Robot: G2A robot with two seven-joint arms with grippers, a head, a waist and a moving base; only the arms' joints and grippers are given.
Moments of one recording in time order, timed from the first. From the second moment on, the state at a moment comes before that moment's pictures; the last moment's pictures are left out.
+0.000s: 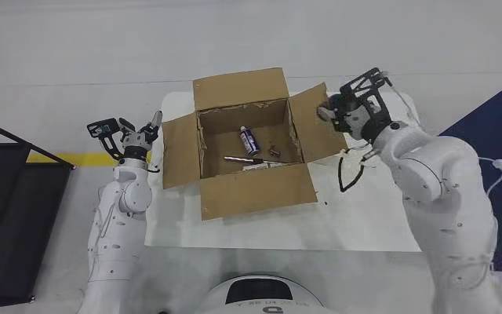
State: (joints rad) left arm 1.40 -1.35 -1.61 -1.43 1.02 -0.11 0.11; right arm -1.36 -1.04 1.54 -2.15 -1.00 -0.14 0.90
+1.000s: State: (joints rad) left arm 1.40 -1.35 -1.61 -1.43 1.02 -0.11 0.11; right arm -1.48 -1.05 1.65 -1.61 -0.96 0.00 0.85
